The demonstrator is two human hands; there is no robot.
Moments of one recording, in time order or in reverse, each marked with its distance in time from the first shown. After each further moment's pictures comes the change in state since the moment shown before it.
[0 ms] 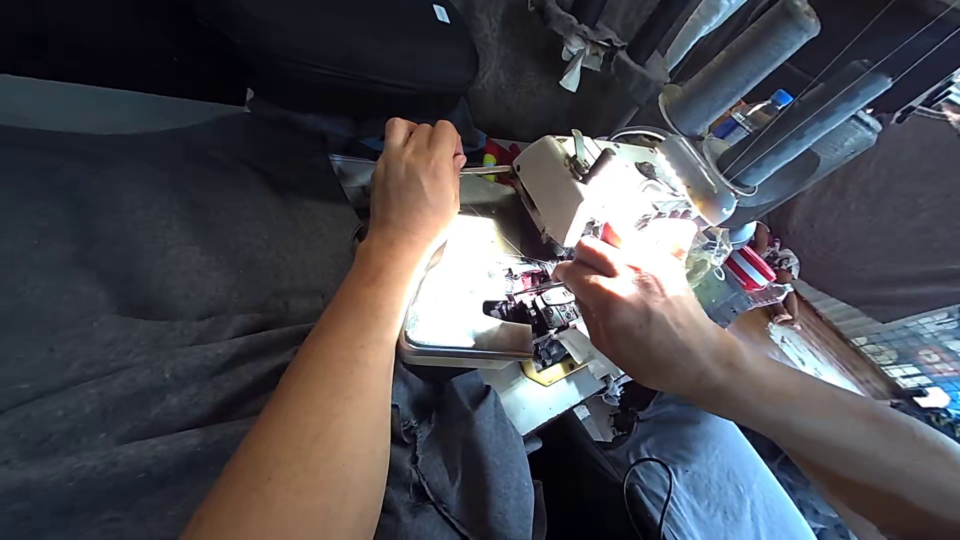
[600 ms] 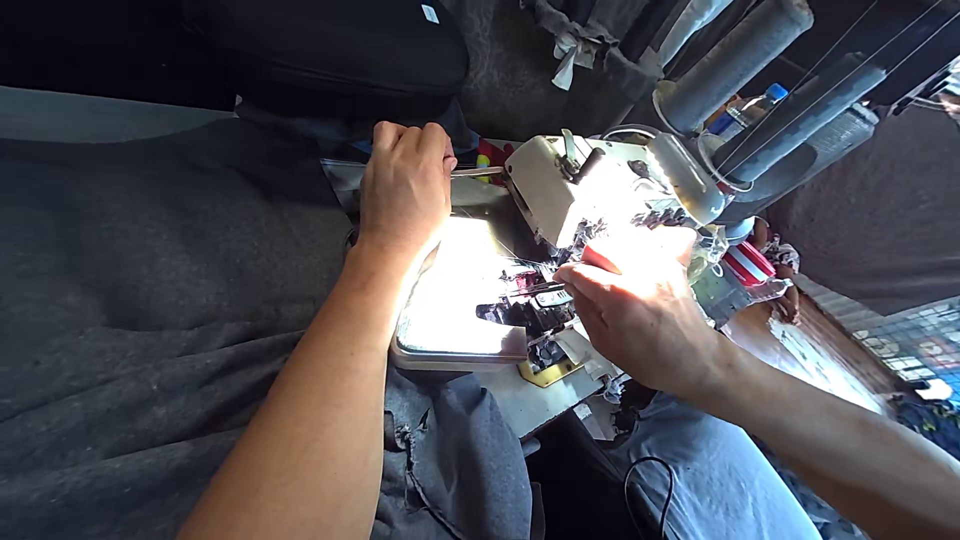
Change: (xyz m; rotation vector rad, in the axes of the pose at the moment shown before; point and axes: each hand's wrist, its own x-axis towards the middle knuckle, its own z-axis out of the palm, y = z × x) left_hand 0.000 0.002 0.000 0.036 -0.010 0.001; right_hand -0.014 0.007 0.009 0.015 0.060 0.094
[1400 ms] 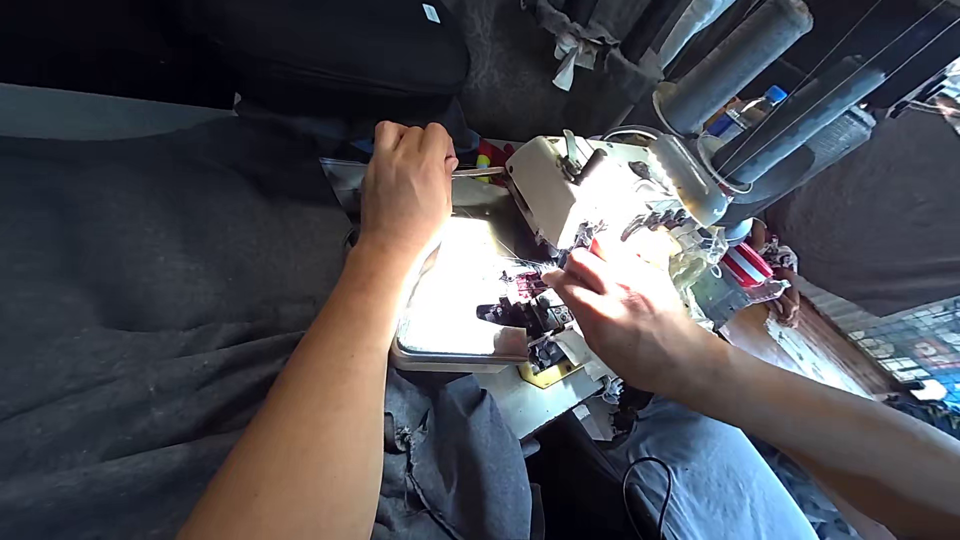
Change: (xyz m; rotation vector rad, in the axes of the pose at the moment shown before) left_hand 0.000 0.000 0.000 -0.016 -0.003 0.000; right_hand 0.003 -0.003 0.004 -0.053 -0.011 -0.147
